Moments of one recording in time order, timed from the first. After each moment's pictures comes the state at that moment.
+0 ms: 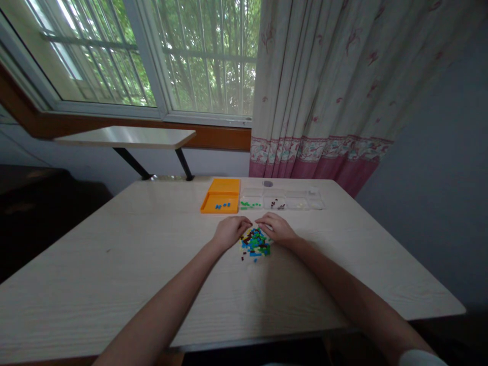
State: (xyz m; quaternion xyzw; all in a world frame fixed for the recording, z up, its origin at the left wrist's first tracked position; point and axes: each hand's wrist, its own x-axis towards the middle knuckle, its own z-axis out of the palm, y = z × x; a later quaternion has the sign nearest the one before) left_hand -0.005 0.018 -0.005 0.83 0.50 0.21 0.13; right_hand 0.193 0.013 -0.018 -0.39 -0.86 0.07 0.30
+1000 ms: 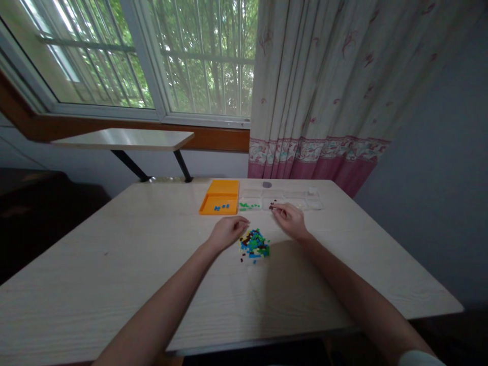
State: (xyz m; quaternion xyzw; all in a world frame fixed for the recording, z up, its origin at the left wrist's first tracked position) left_hand -0.011 0.019 -0.004 0.83 0.47 0.25 0.17; right_hand 0.216 0.016 0.003 -0.44 -0.76 -0.03 0.48
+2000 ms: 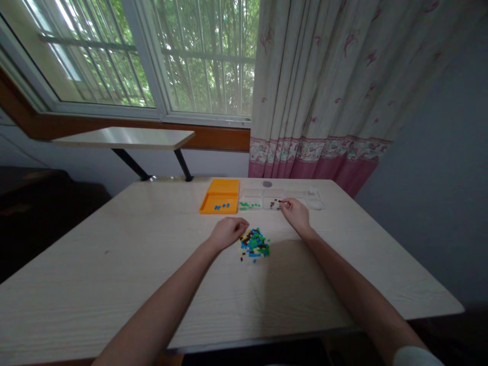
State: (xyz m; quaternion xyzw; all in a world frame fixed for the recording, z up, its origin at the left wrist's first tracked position) left_hand -0.014 0.021 -0.007 0.85 0.47 0.20 0.14; right_hand 0.242 0.048 -0.016 -0.65 -0.67 -0.04 0.37
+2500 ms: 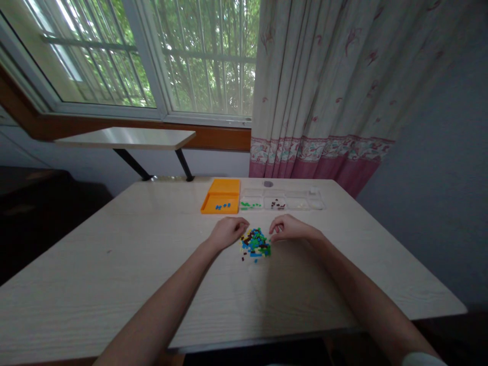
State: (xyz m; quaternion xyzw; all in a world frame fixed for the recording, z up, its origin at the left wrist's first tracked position) left_hand -0.016 0.019 -0.003 0.85 0.46 0.21 0.13; right_hand 0.231 0.022 -0.002 -0.41 -0.85 0.30 0.15
